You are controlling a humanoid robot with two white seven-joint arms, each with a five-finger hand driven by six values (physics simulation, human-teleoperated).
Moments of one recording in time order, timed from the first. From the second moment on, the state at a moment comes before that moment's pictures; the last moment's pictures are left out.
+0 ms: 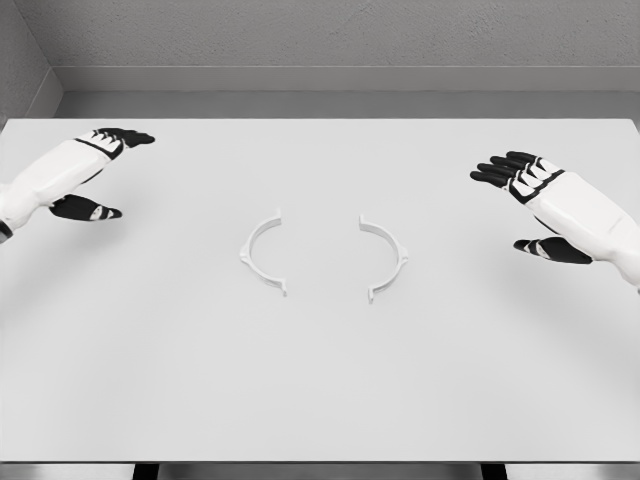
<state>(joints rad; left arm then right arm) -0.45 0.76 -0.39 -1.22 -0.39 -0.61 -0.14 -0.04 -0.72 0.02 -1.71 0.46 -0.61 0.21</state>
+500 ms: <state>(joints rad) -0.43 0.71 -0.46 -1.25 -0.39 -0.61 -0.13 -0.40 -0.50 0.28 -1.44 0.73 -0.61 0.30</state>
